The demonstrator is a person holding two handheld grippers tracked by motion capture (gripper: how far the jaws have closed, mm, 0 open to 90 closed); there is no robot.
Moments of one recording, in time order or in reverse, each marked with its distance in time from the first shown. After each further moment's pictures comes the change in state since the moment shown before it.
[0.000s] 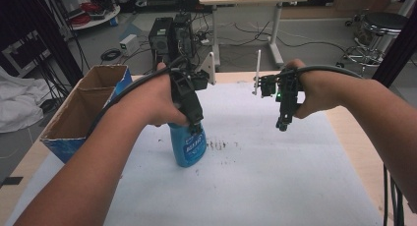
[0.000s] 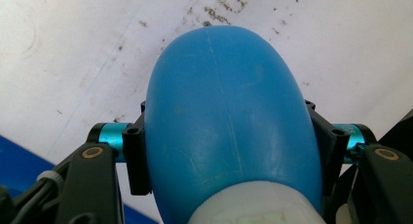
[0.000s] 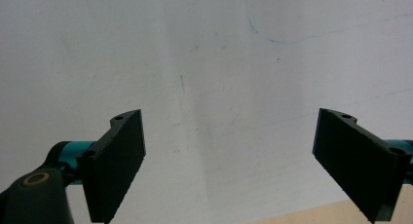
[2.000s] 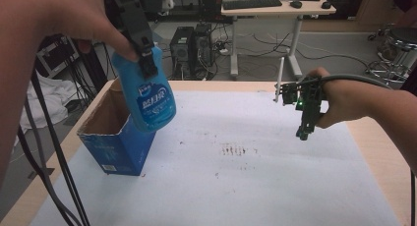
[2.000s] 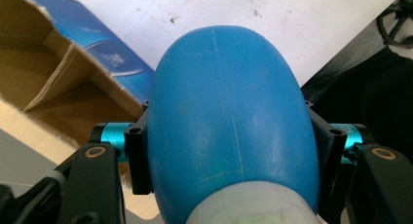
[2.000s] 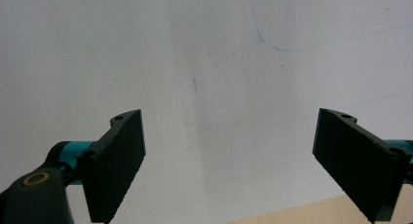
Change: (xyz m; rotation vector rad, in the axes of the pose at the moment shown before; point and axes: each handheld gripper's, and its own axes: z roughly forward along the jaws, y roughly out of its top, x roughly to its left) left arm 0.031 -0.103 -0.189 -0.012 0.000 -0.121; right arm 0.014 0.006 -0.016 -0.003 -0.015 -0.024
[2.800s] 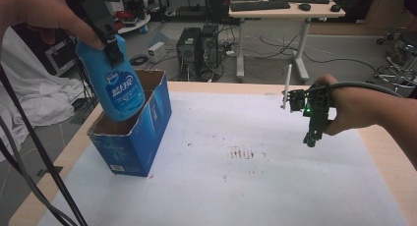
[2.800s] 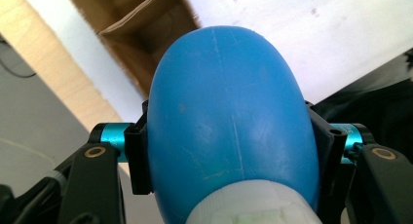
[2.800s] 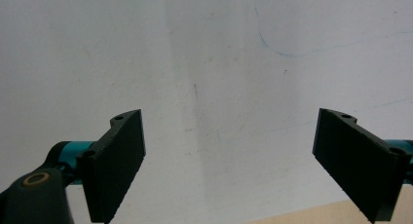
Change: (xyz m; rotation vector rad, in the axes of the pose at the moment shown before) left arm 0.071 -0.053 -0.011 -0.015 0.044 -0.219; right arm 0.000 0.008 0.007 0.018 0.004 -0.006
